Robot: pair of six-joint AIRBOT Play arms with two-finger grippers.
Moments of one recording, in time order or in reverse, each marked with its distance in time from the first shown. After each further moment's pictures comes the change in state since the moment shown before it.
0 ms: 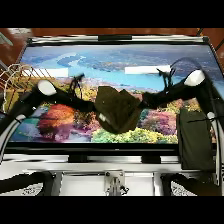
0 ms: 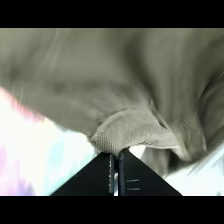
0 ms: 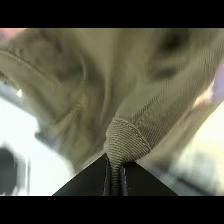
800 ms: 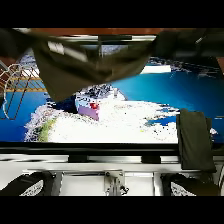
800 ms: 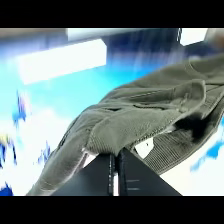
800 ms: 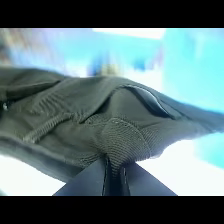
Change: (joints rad) left arm 0.164 0.313 0.378 0.218 -0.077 -0.023; right arm 0.063 -0.007 0.431 -0.101 -0.122 -0.053
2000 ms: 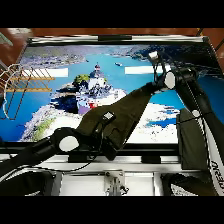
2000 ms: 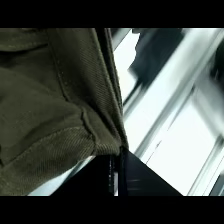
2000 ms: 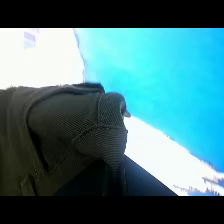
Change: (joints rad) left arm -0.798 -0.075 -0.815 -0.123 0.479 -0.101; right arm 0.140 -0.057 -0.384 -0.633 -0.289 0.124
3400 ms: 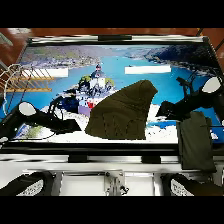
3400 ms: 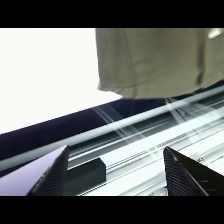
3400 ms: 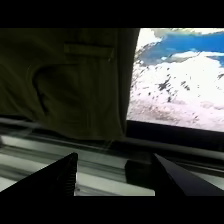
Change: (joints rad) left arm 0.853 0.008 -0.105 -0.013 -0.492 0.054; right arm -0.374 0.147 -0.223 0.463 0.572 0.030
